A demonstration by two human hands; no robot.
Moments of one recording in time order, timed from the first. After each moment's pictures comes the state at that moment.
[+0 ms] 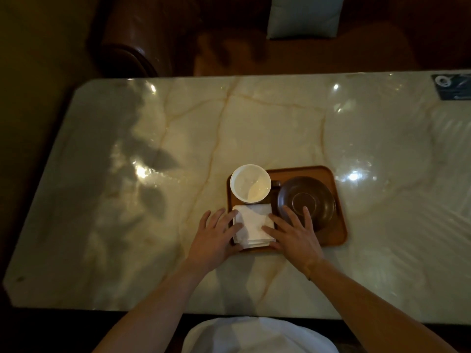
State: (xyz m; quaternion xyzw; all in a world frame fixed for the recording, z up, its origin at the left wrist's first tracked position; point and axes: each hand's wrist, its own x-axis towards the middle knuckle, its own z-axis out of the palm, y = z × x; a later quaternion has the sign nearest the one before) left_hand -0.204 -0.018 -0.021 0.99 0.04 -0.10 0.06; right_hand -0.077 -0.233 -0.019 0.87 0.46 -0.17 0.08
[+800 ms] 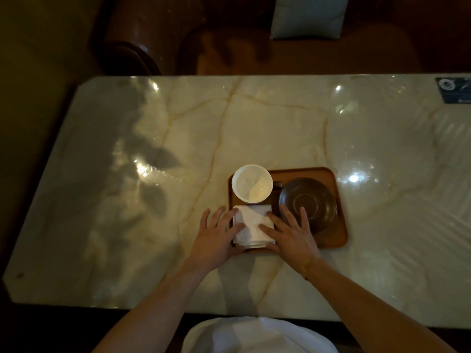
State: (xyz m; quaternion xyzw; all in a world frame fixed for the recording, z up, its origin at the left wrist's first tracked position) left_hand -0.202 -0.020 -0.023 0.99 0.04 -0.09 0.07; right_hand -0.078 -0.225 -0.023 0.87 0.46 -0.16 0.09
